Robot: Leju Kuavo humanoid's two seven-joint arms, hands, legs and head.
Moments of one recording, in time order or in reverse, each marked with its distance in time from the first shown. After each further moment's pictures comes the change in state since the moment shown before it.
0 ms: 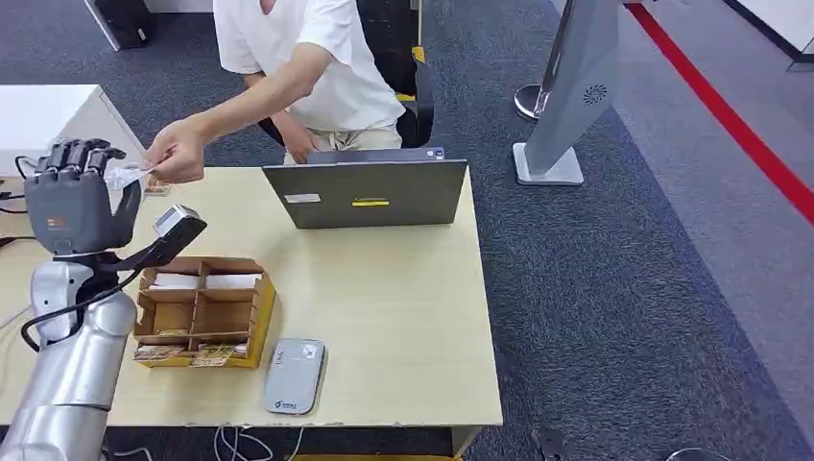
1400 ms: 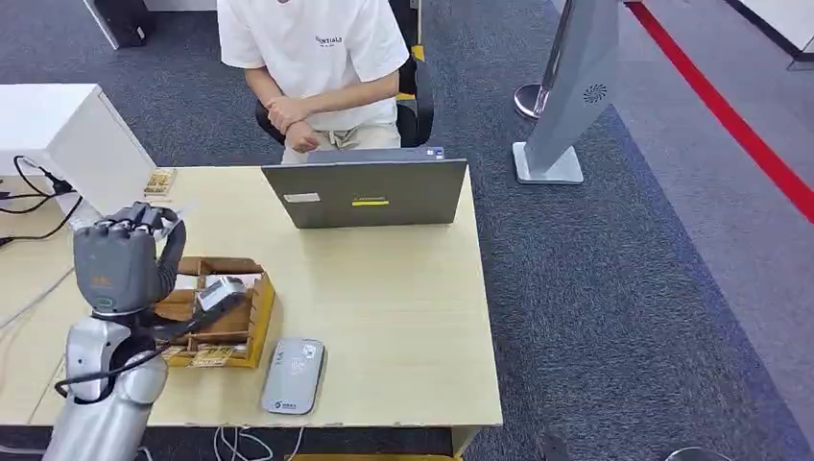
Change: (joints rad) left arm 0.279 0.007 -0.147 -0.339 -0.032 0.001 0.064; right arm 0.028 0.000 0.016 0.000 -0.036 -0.031 -0.011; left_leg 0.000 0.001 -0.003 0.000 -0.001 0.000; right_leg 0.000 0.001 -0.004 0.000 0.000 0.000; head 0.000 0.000
